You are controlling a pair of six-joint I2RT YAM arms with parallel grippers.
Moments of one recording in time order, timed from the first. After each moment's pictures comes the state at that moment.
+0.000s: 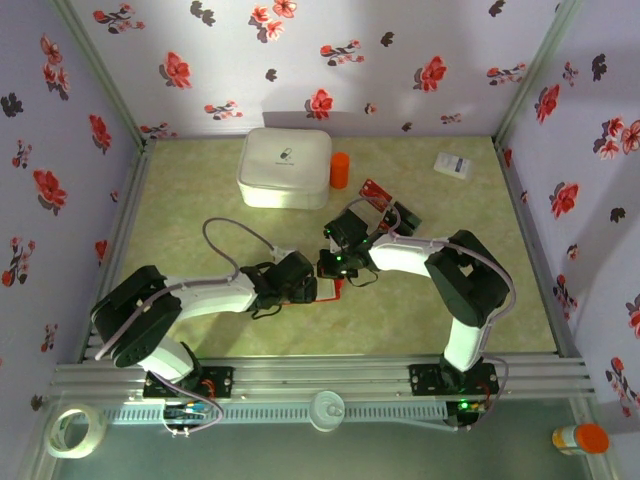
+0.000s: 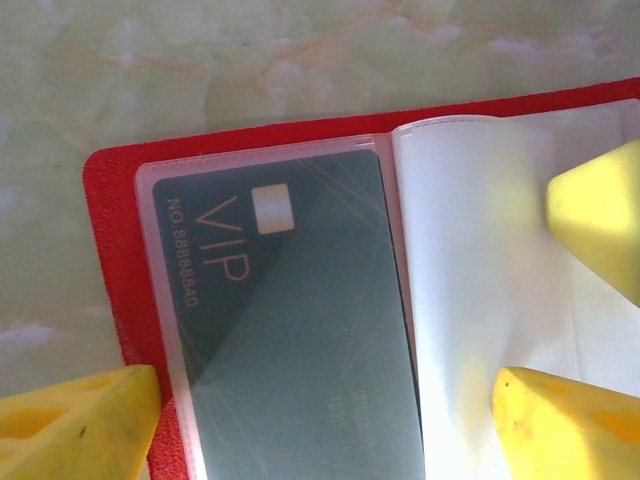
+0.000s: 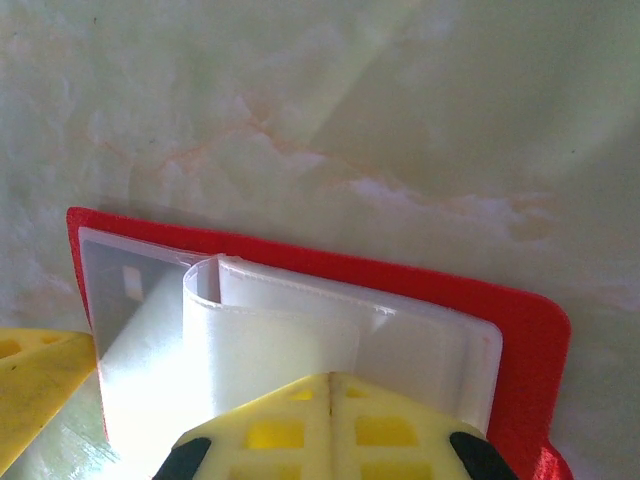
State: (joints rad) left arm -0.97 1.54 0.72 -0.27 -0.25 -0.81; right arm 0.75 1.80 0.99 -0.26 -0.31 0.69
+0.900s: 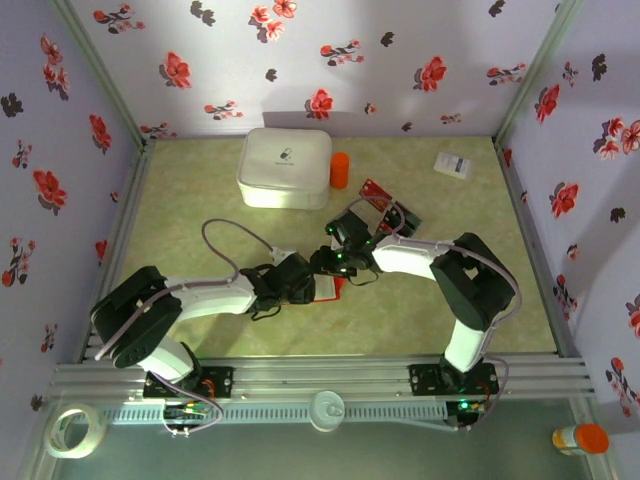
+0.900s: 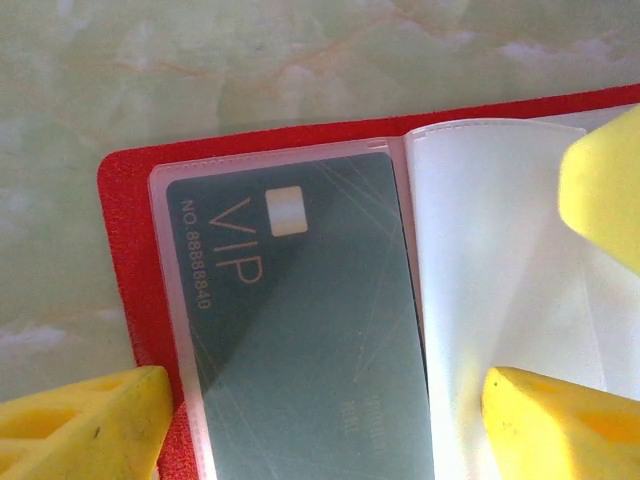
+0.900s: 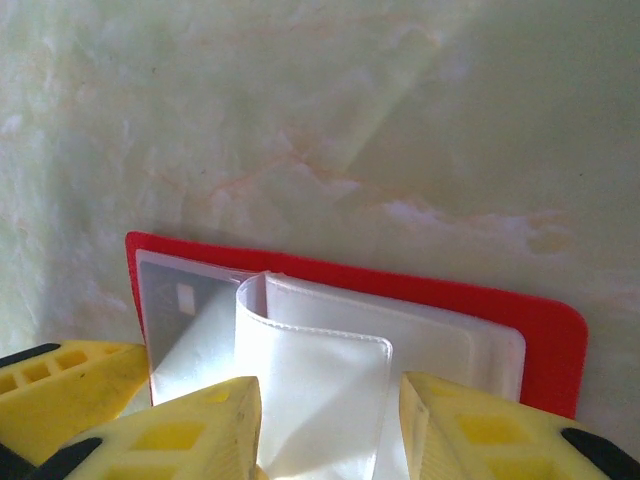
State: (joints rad) left arm -0.98 1.53 0.70 -0.24 -0.27 -0.81; right arm 0.75 1.77 0.97 -0.19 -0.32 0.76
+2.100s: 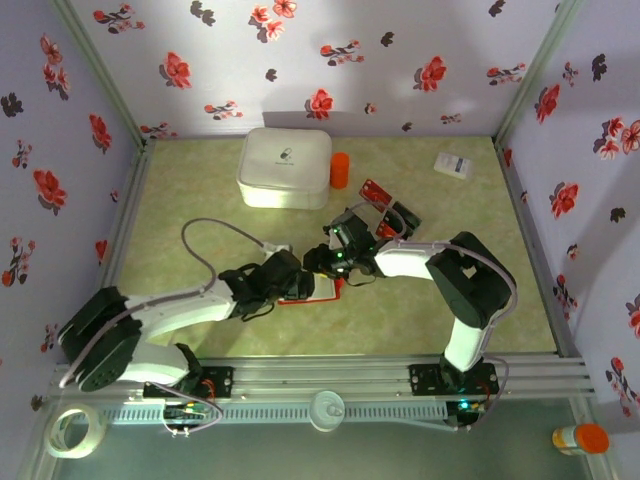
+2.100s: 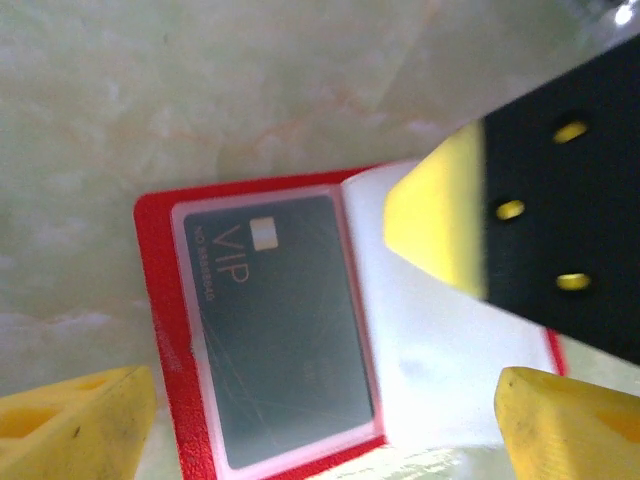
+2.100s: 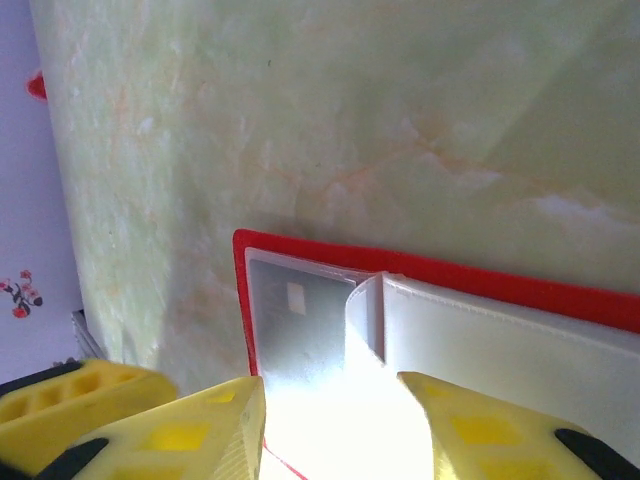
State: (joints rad) left arm -0.97 1.30 0.67 -0.29 -0.27 -0.81; right arm 0.73 1.78 0.89 0.06 -0.50 0.91
